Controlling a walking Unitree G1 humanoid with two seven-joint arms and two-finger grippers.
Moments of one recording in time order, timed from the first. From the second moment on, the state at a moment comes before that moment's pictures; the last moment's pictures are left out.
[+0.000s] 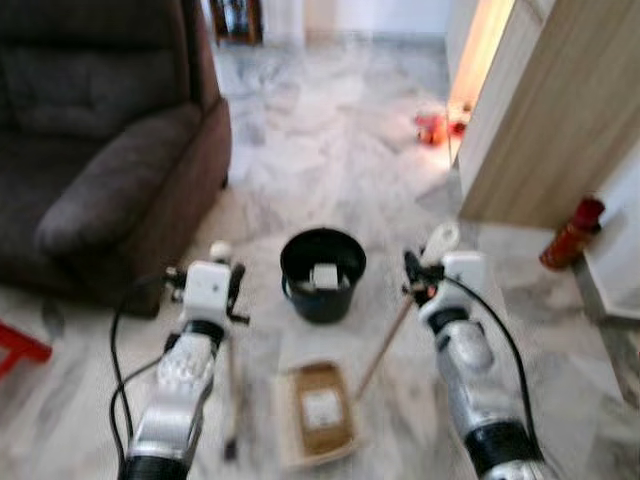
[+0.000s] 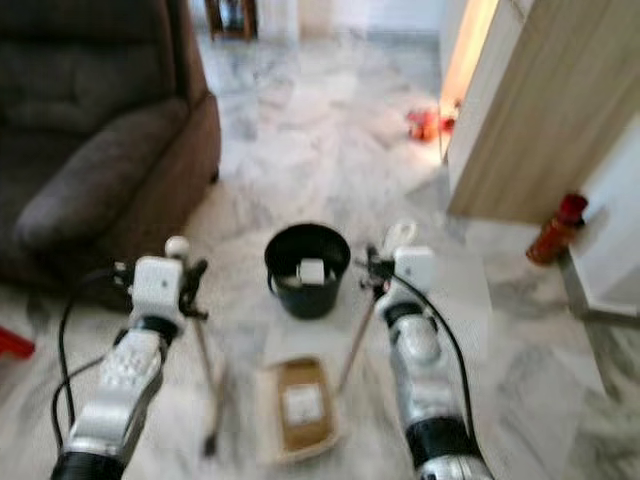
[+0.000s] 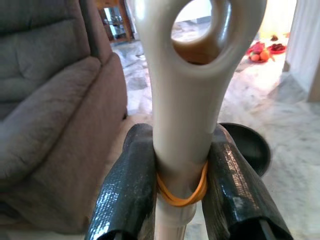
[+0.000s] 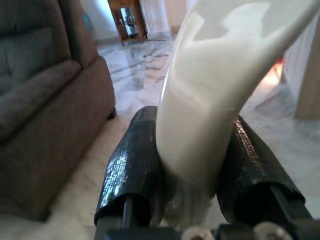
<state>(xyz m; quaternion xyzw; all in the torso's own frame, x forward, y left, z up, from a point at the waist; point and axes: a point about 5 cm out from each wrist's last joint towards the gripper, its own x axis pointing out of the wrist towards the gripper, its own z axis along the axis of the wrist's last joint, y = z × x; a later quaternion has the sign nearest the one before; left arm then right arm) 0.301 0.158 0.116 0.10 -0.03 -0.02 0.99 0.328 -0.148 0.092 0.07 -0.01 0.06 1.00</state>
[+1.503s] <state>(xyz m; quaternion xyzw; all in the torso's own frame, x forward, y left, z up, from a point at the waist) 0.297 0.153 0.112 0.09 -0.03 -0.04 0.99 0.315 -0.178 0.175 0.00 -0.06 0.07 1.00</state>
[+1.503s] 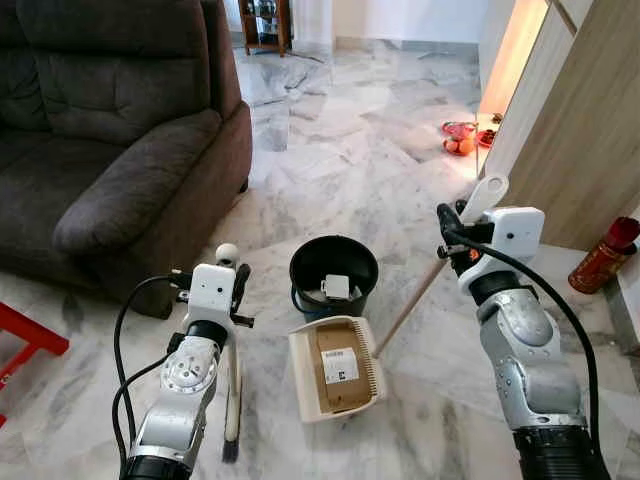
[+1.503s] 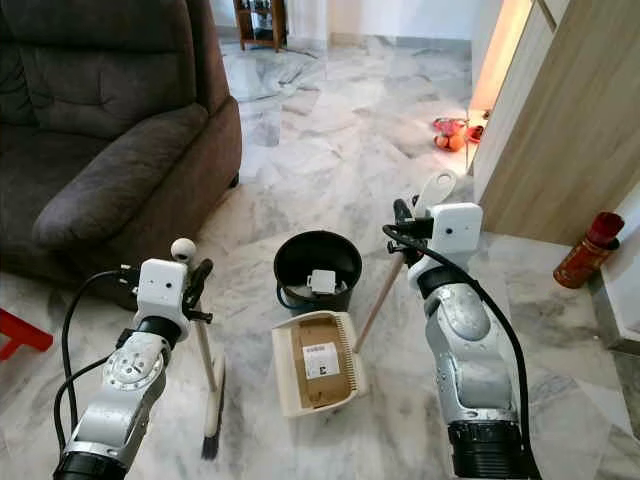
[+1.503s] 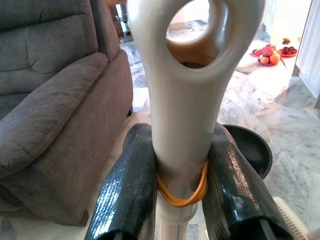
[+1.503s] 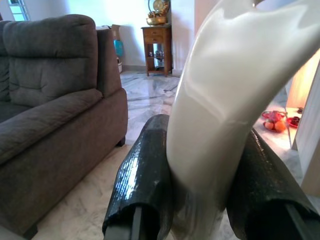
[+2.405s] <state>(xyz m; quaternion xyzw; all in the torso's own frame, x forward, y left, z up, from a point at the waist) 0.300 0.152 0.109 0.09 -0.02 -0.05 0.99 0.312 -0.175 0.269 -0.02 -0.10 0.06 0.99</state>
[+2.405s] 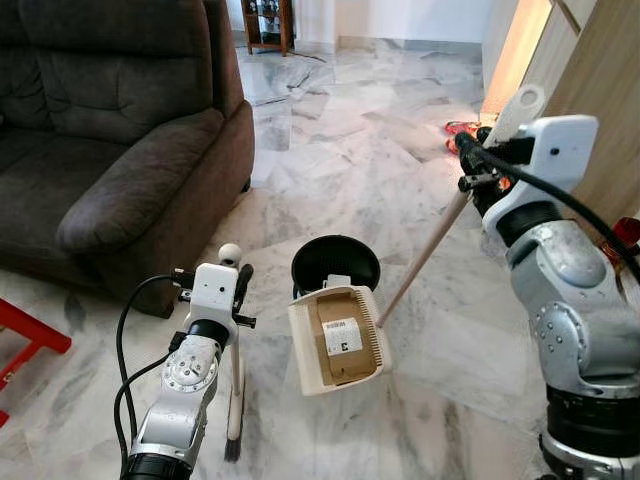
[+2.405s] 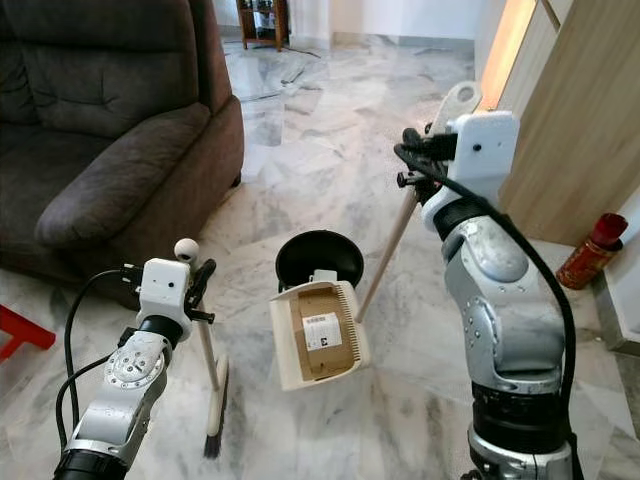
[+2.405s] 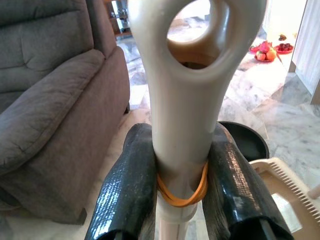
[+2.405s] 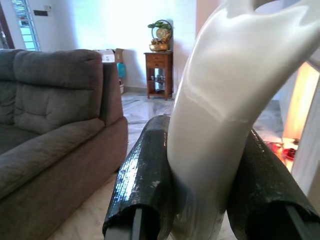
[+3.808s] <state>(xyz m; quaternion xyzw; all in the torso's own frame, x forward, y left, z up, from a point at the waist) 0.300 0.164 0.112 0.10 -0.04 -0.03 0.99 0.306 -0.132 0.296 0.06 -0.25 0.08 0.96</state>
